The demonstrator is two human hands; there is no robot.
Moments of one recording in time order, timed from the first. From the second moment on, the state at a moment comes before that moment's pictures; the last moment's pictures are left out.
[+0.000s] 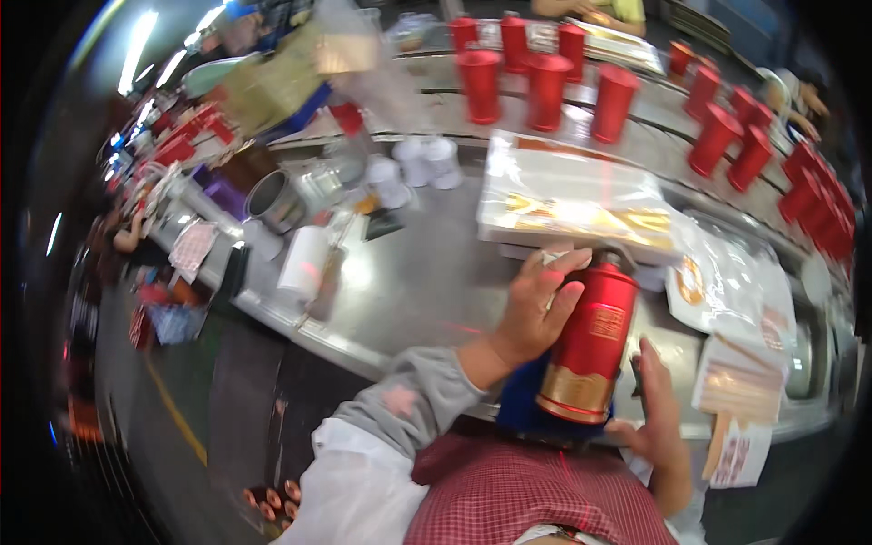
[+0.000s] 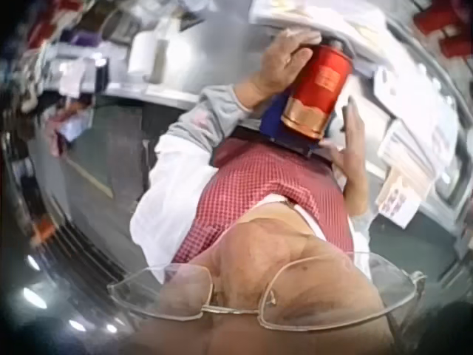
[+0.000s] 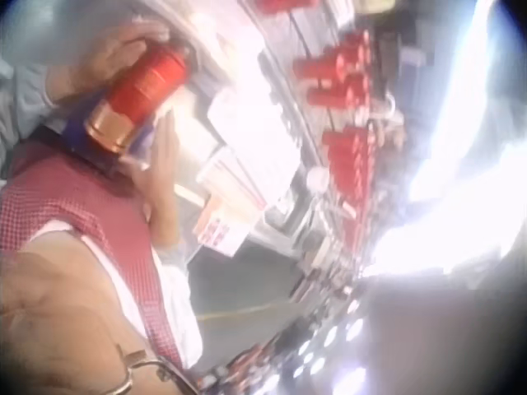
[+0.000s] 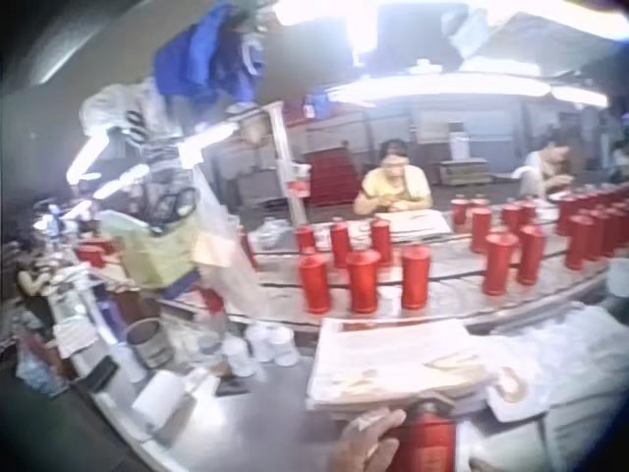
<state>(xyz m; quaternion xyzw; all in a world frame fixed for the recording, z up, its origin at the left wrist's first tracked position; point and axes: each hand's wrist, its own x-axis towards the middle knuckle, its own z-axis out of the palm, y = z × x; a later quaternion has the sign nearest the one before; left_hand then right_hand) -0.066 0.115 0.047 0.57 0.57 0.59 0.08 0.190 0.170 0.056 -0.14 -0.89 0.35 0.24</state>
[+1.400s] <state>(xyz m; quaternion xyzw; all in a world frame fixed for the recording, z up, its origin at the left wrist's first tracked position) -0.122 -0.608 -0.033 -0.02 0.95 0.15 -0.26 -0.140 -0.024 0.024 0.19 -0.98 0.02 0.09</state>
